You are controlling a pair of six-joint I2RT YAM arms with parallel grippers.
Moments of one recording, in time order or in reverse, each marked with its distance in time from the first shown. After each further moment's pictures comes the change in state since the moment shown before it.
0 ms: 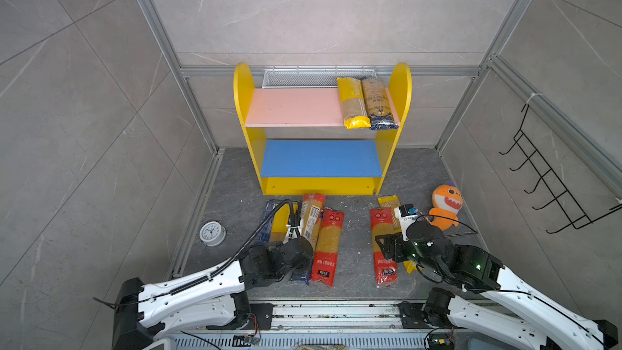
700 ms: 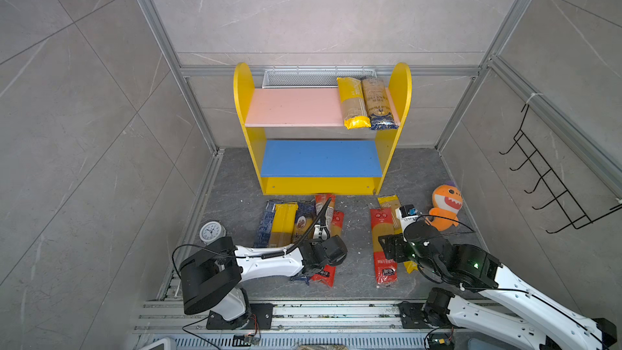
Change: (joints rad) left arm 0.004 0.622 0.029 0.433 -0.037 -0.087; right arm 0.000 0.014 0.000 -0.045 0.054 -0.007
